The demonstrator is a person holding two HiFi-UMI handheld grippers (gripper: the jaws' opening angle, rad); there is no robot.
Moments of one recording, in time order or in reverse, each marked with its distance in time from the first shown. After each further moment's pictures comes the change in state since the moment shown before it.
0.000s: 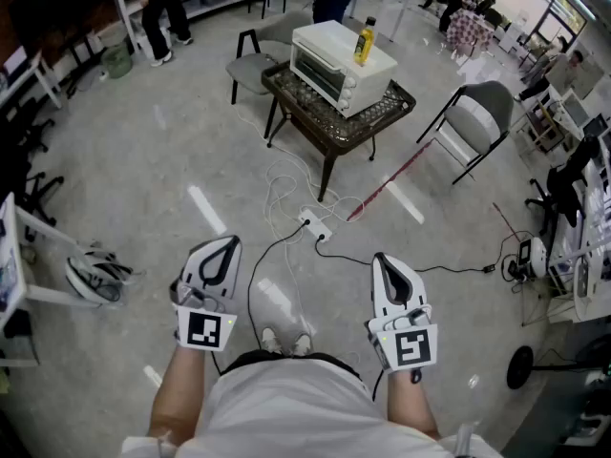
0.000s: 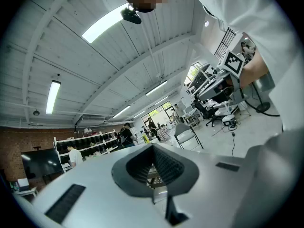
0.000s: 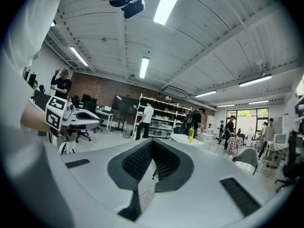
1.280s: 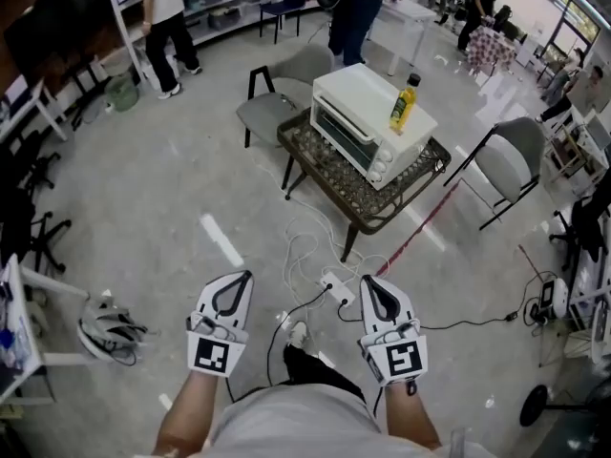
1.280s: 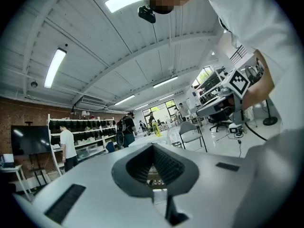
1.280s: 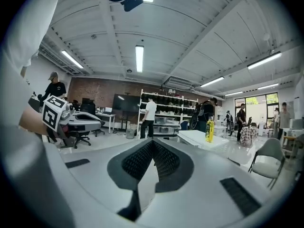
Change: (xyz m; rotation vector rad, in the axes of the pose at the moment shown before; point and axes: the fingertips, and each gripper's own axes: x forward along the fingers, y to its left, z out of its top) left arm 0.206 0.138 -0.121 -0.182 0.034 -0.036; right arm 0.302 -0.049 -0.037 0.081 0.055 0.090
